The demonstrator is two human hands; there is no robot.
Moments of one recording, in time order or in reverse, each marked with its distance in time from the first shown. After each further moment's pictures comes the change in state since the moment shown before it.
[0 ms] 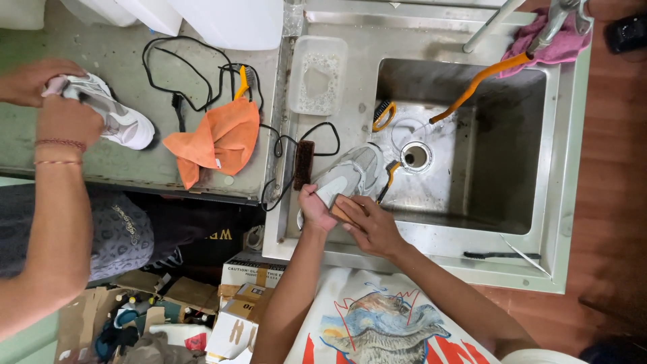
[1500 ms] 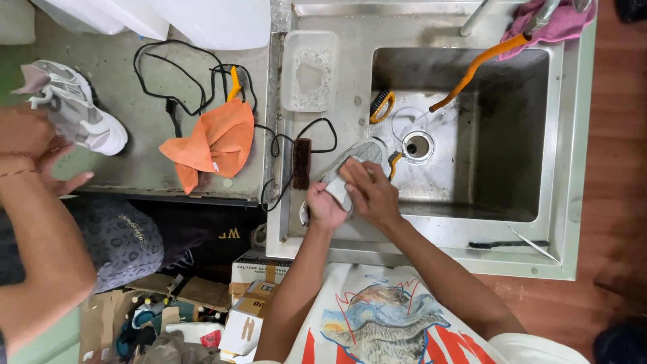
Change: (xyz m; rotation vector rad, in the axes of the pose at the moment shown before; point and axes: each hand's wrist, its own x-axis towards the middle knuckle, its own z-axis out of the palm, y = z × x) left_hand -0.032 -0.012 0.037 0.095 -0.054 -0.055; right_hand 0.030 0.007 0.008 -0.056 0.255 0.119
